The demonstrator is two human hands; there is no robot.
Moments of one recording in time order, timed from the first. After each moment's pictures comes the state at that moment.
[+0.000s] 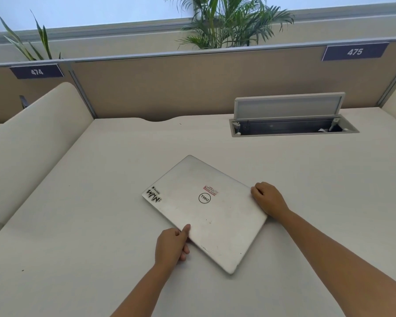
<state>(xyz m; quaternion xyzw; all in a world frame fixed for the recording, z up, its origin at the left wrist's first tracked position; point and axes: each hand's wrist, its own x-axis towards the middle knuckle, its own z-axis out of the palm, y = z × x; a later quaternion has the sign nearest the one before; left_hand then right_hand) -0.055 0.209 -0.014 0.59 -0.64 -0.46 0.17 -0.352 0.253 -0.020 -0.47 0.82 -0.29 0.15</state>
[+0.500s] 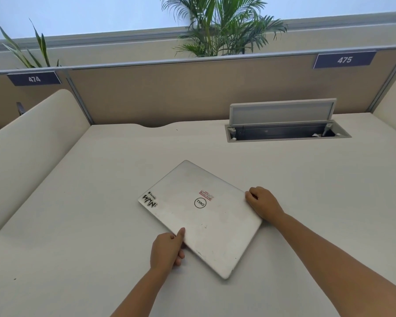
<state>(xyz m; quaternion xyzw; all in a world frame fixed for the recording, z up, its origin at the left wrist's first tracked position) -0.058 0.208 -0.012 0.61 -0.63 -0.46 0.17 -0.353 0.253 -0.019 -0.47 0.82 -0.29 0.16</state>
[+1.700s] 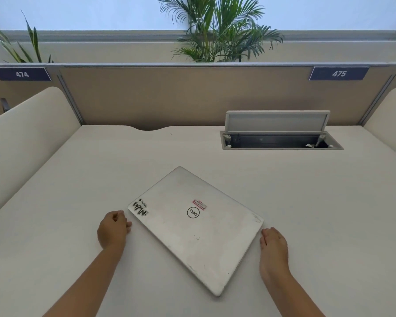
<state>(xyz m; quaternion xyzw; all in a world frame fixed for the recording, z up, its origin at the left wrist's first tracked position) -0.018 0.098 -0.022 0.67 -0.50 -0.36 0.40 -0.285 0.318 -0.017 0.06 0.60 -0.75 0.28</state>
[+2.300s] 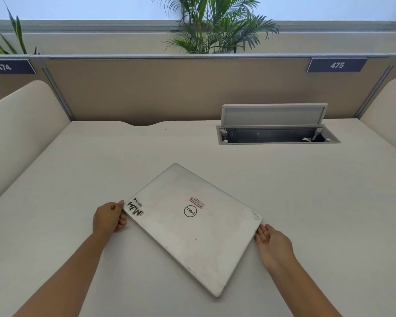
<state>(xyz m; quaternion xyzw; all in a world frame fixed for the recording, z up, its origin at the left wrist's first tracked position) -0.009 0.047 -0.026 0.63 -0.58 -0.43 0.29 -0.289 0.317 0.018 0.18 0.51 -0.76 0.37</state>
